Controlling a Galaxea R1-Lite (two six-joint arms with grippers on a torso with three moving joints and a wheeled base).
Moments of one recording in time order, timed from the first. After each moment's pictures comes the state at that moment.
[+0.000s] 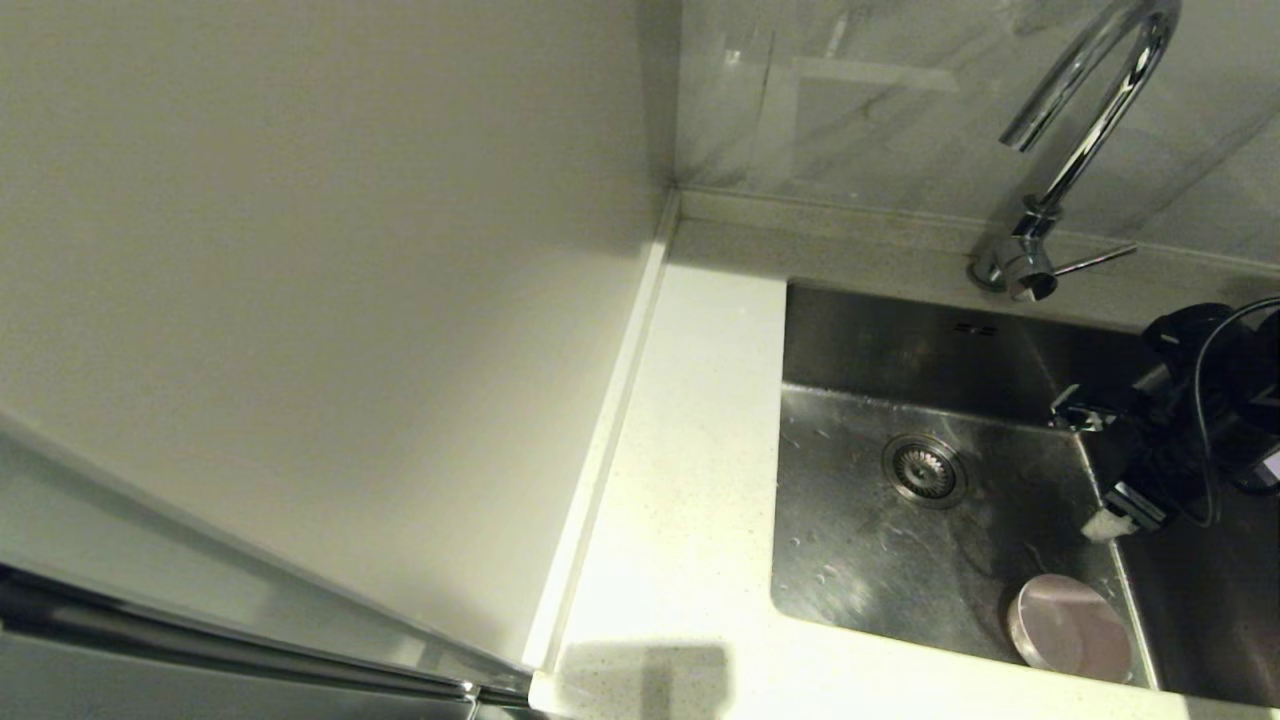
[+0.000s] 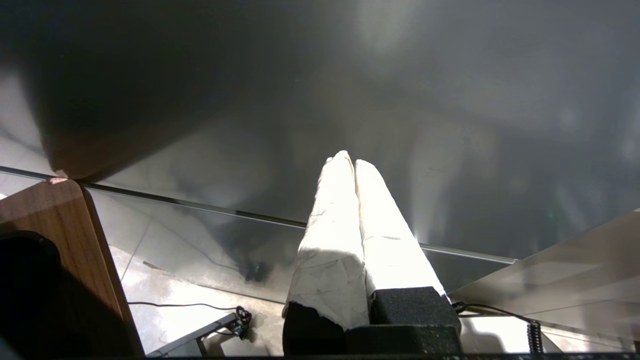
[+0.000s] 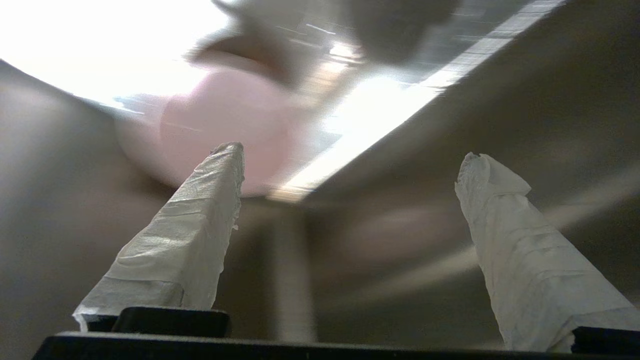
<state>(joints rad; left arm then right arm) 0.00 0.00 0.00 -0.01 0.00 0.00 -0.27 2.01 -1.44 0.54 -0.12 -0.82</state>
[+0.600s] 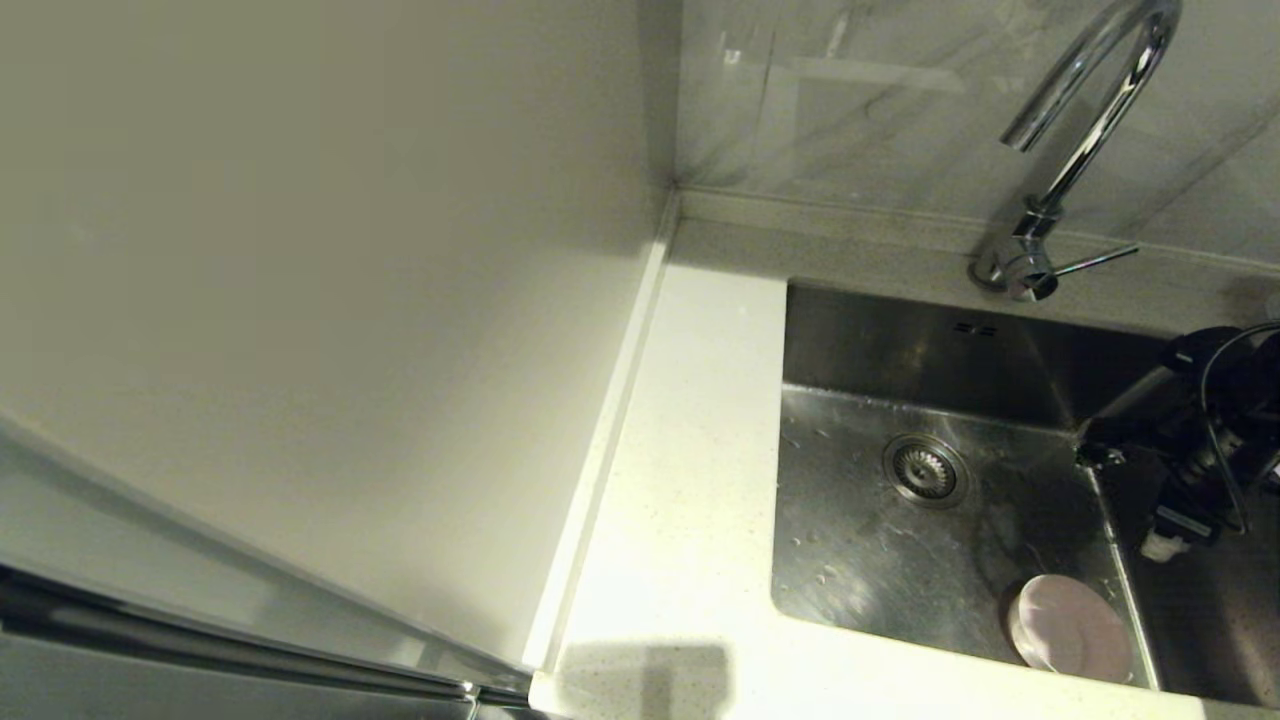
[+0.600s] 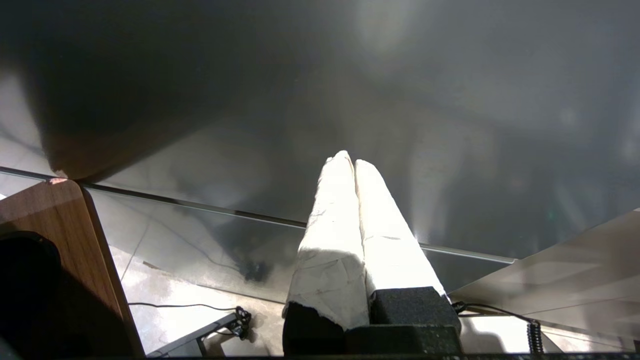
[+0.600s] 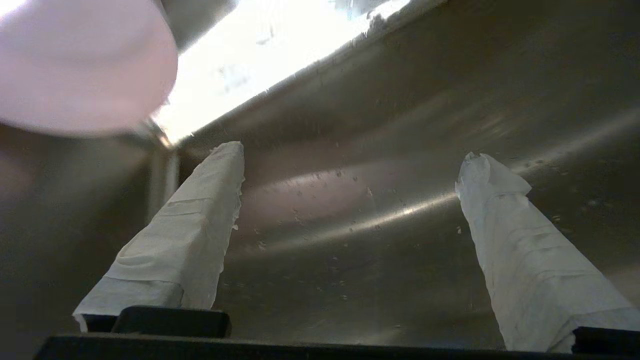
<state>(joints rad) 0.00 0.00 0.00 -0.01 0.00 0.00 -0.37 2.13 -1.51 0.51 -0.24 -1.11</state>
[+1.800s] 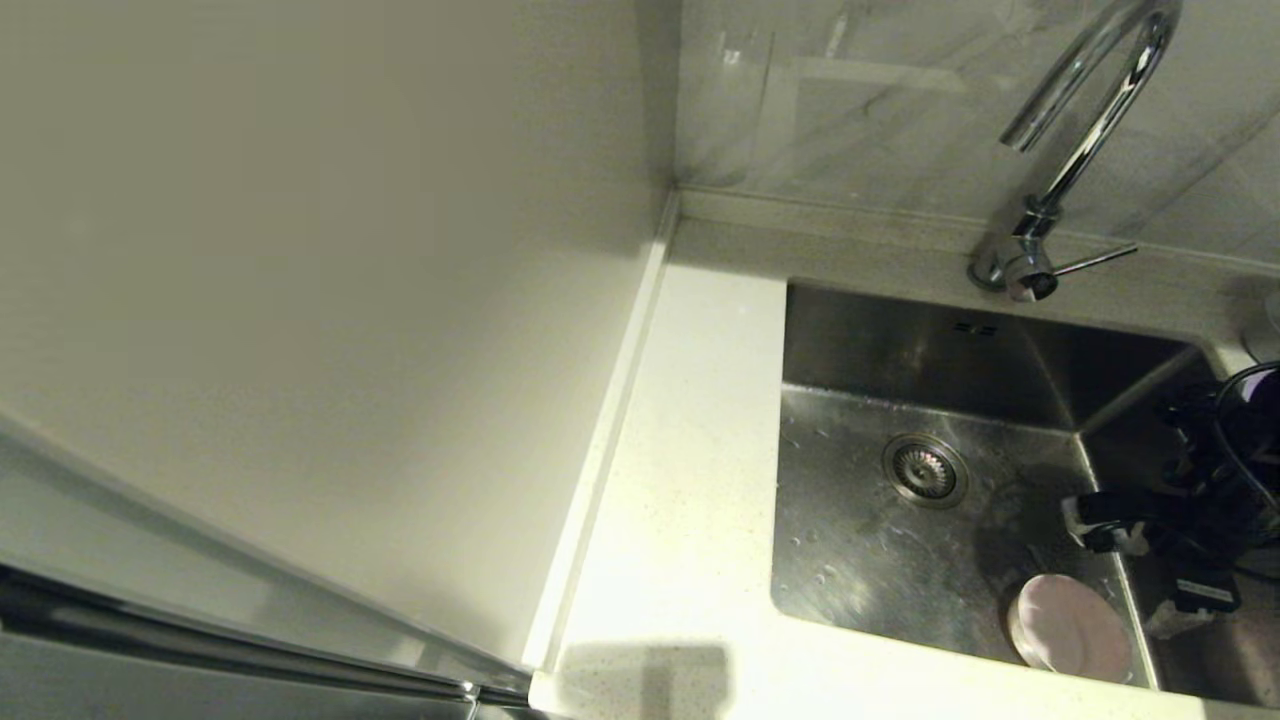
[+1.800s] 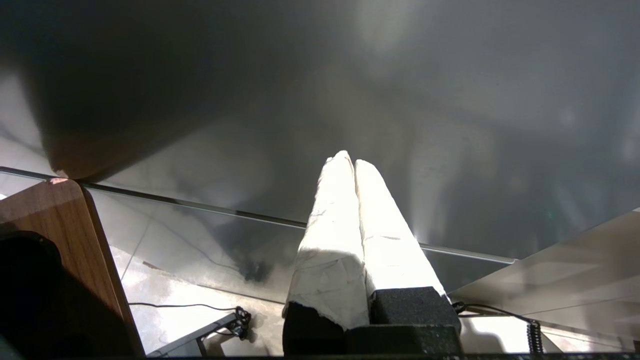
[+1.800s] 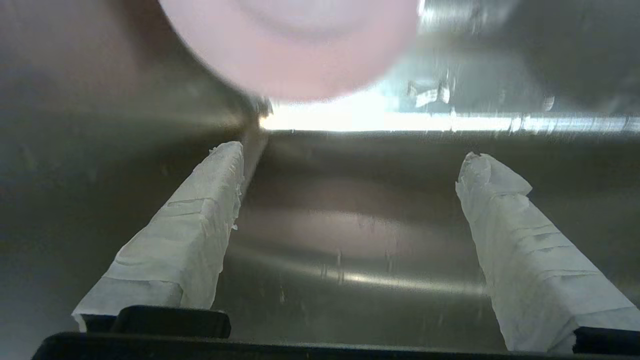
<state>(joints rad) 0.00 0.00 0.00 -0.01 0.00 0.00 -0.36 2.10 -1.32 0.56 -0.08 -1.48</state>
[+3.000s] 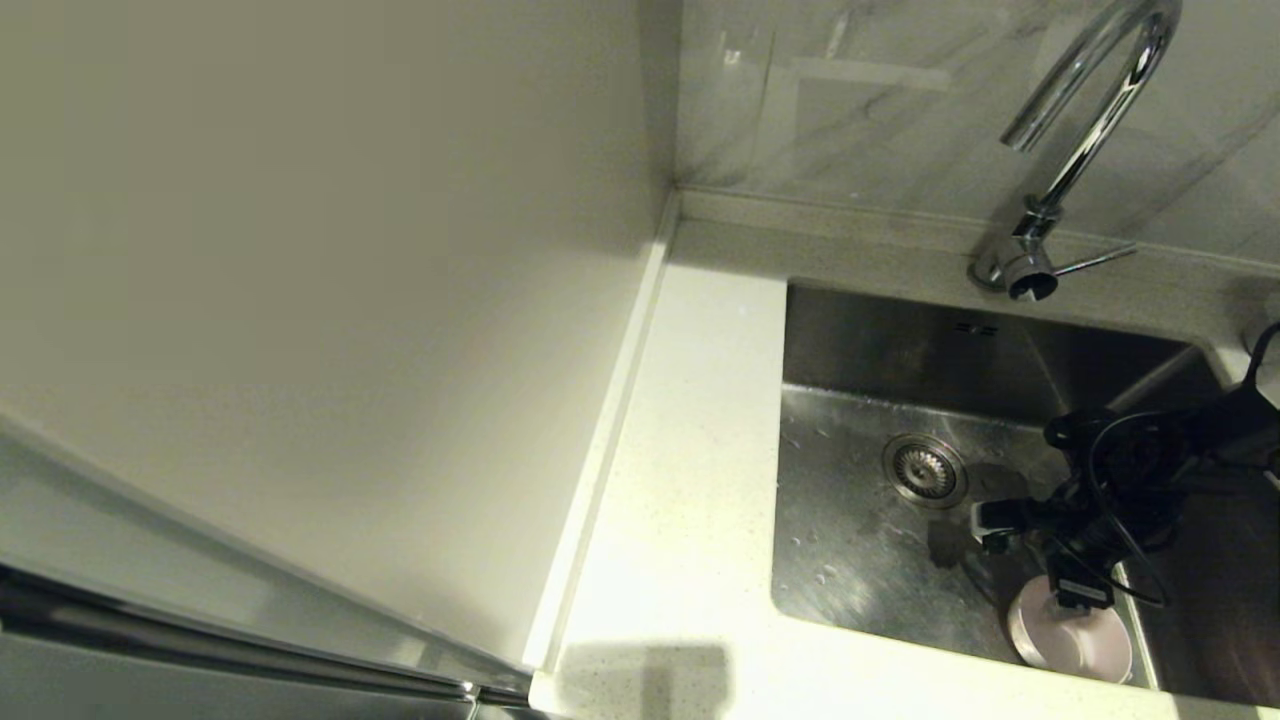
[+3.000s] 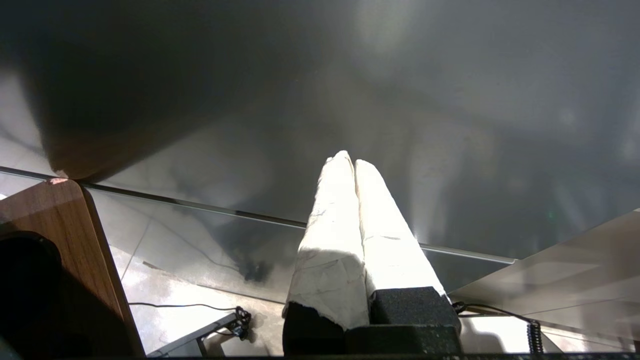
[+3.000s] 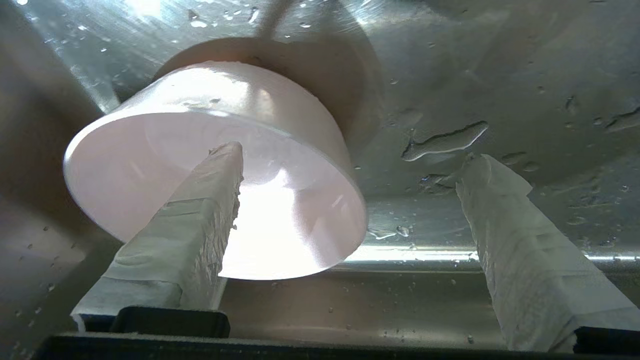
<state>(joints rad) 0.00 0.00 0.00 -0.01 0.00 0.00 -0.22 2.26 -1.28 0.27 -0.08 -1.34</state>
